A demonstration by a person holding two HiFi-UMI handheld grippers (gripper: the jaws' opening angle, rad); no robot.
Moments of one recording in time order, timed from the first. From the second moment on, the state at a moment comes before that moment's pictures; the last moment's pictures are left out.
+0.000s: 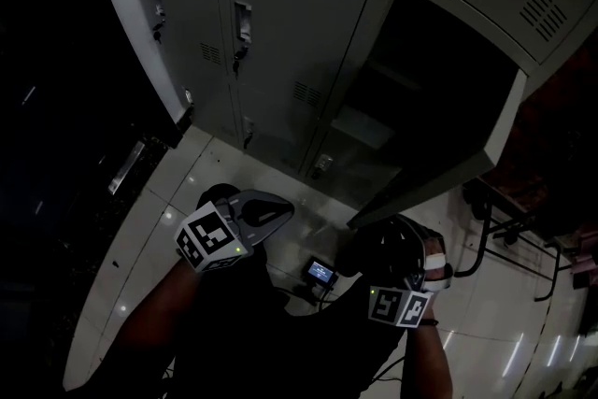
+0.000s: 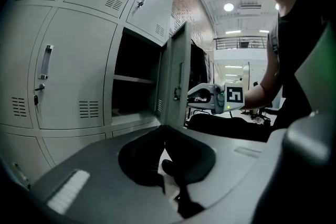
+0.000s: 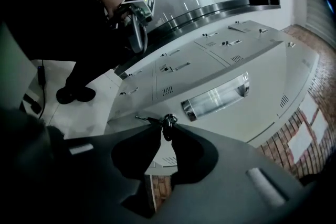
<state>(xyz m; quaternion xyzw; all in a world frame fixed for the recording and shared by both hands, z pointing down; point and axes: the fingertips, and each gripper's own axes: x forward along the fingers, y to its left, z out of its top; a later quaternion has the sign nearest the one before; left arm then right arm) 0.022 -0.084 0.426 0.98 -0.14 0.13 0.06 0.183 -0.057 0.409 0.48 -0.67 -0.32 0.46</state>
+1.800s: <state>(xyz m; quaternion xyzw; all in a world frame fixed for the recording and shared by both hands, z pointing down) 0.038 -0.087 0.423 0.98 -0.13 0.14 0.06 0.237 -0.008 0.393 0.56 -0.82 0.03 0.11</state>
